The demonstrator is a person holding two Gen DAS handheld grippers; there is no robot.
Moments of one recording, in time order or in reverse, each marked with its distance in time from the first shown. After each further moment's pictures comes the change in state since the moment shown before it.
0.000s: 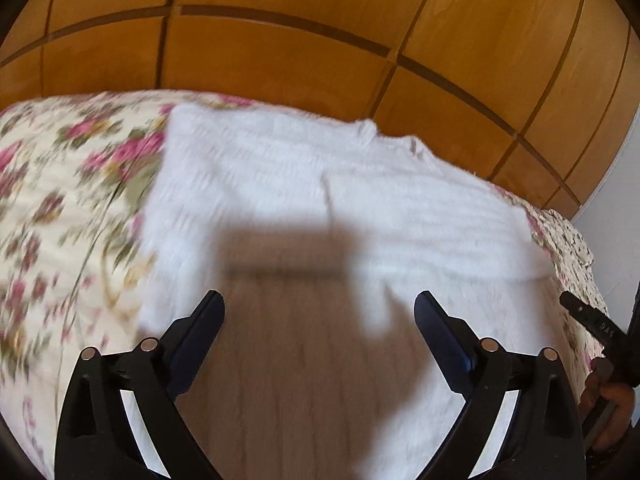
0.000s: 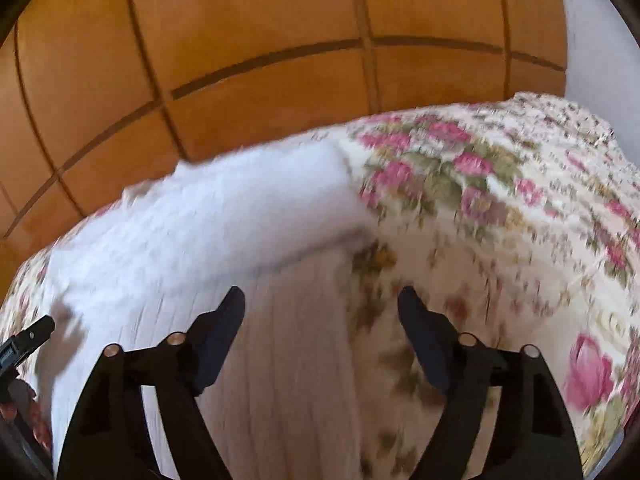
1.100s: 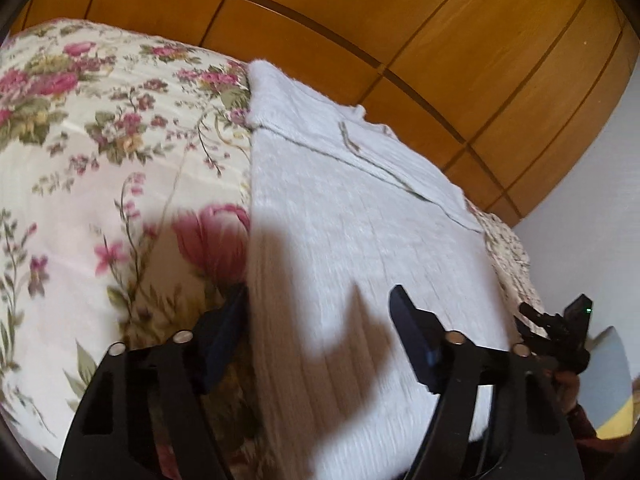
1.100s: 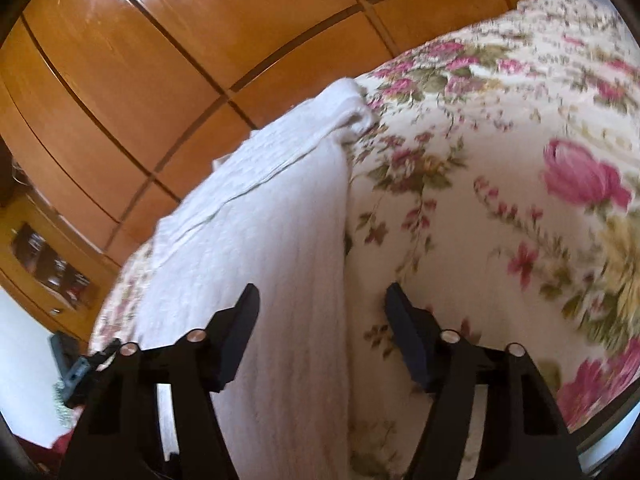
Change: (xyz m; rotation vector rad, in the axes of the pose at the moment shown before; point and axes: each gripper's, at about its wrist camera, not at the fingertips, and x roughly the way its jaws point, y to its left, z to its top) left arm -0.110 0.067 -0.109 -0.123 -0.014 -0.246; right arm -0.077 -0.066 -0.091 0.187 0.079 0.418
